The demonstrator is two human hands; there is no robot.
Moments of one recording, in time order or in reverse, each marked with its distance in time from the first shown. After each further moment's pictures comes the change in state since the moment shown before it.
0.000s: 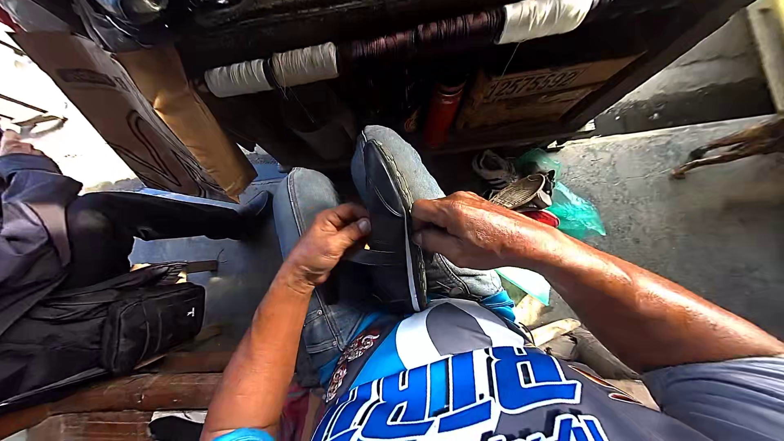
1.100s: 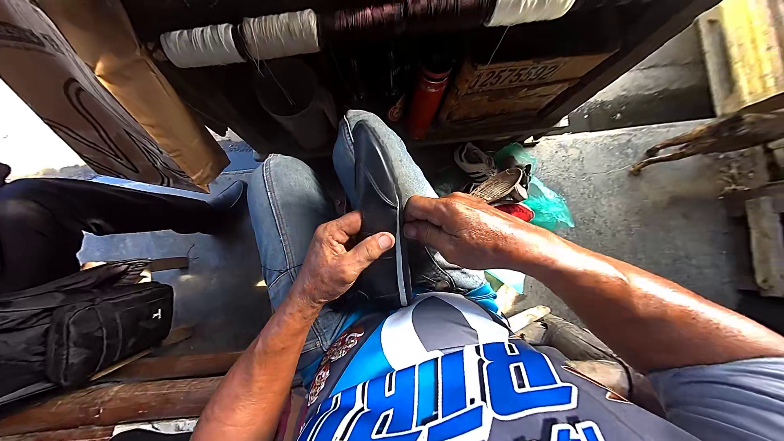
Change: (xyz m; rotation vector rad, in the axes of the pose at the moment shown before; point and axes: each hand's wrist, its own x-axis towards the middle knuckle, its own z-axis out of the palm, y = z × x) left_hand -0.011 -0.010 0.044 0.159 0.101 0.238; right_hand -0.014 0.000 0.009 -0.018 0.013 0.098
